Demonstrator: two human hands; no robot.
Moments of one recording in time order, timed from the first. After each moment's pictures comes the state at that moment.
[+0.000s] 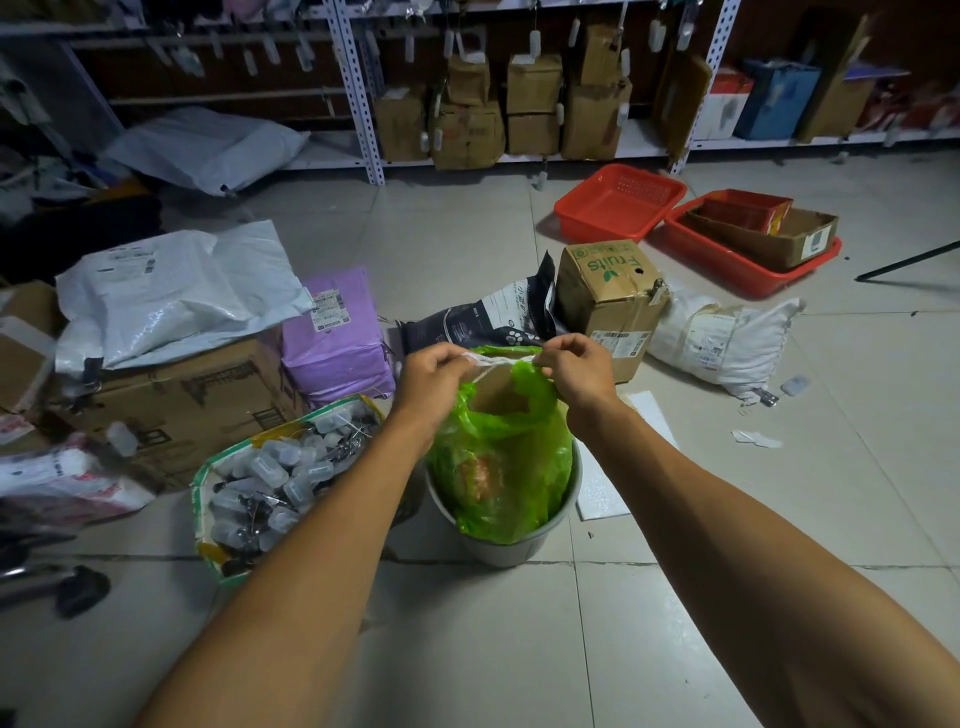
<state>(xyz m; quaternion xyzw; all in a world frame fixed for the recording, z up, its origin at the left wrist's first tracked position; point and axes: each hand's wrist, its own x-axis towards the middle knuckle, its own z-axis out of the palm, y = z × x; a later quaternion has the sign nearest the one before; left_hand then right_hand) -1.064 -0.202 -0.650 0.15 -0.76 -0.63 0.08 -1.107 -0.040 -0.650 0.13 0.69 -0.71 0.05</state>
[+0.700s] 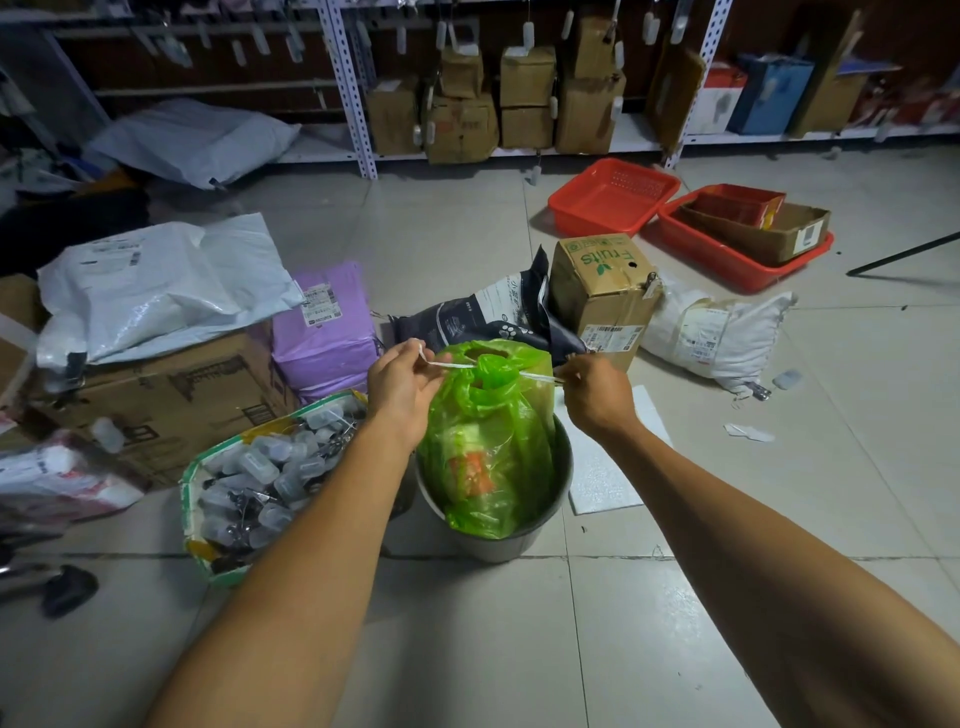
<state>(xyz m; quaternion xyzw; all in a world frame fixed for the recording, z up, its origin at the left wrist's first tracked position) -1.074 -0.216 -0.667 0.27 -0.45 -0.85 0.09 -1.105 0.001 -0.682 -0.04 0.95 -0.31 -0.01</state>
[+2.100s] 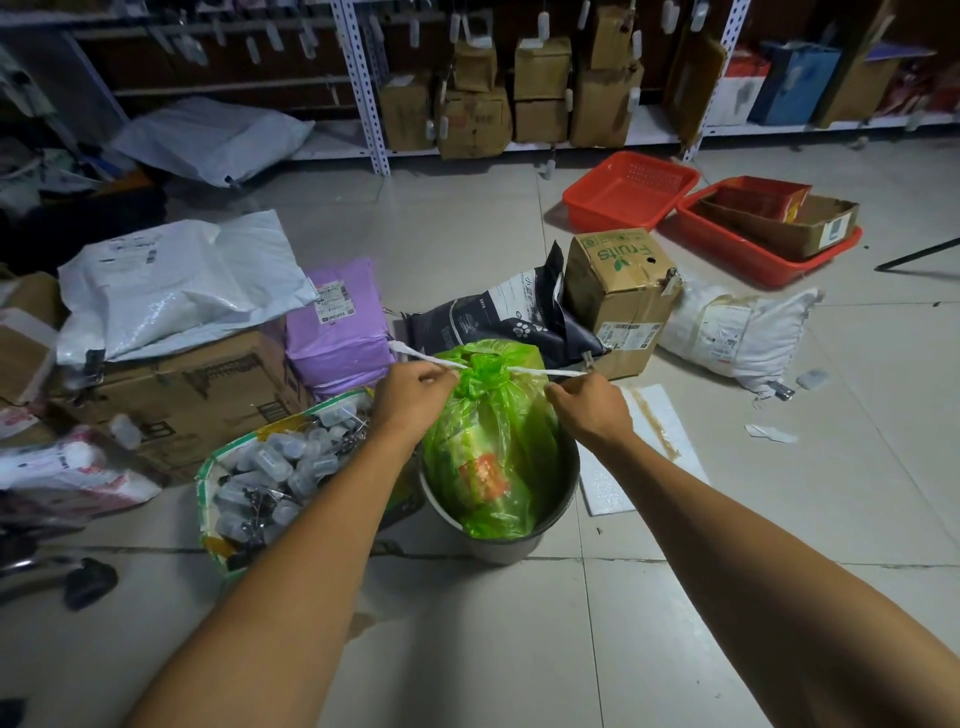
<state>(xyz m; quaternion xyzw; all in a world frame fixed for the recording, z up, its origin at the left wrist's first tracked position) -1.059 -0.231 -0.678 0.20 -0.86 -0.46 0.07 -1.103 -0.020 -0.704 0.03 0.93 -0.36 0.07</state>
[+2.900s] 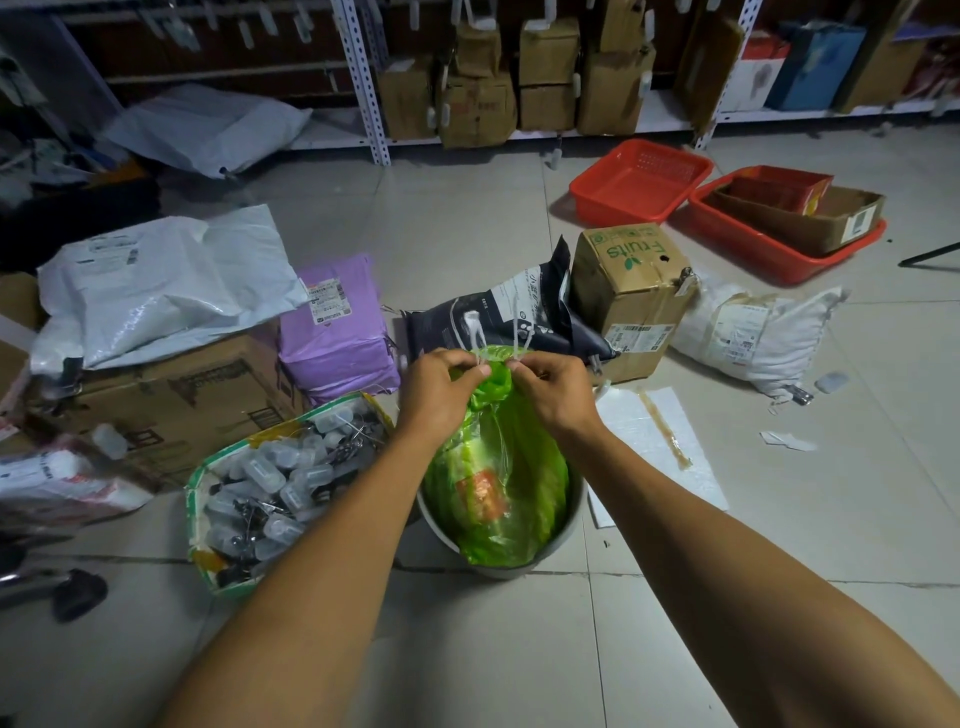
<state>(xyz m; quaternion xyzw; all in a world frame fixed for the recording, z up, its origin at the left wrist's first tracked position) -1.098 -0.214 -0.692 0.11 -0.88 -0.45 0.10 -1.131 -0.062 -0.717 -0.06 0.79 -0.61 0.03</state>
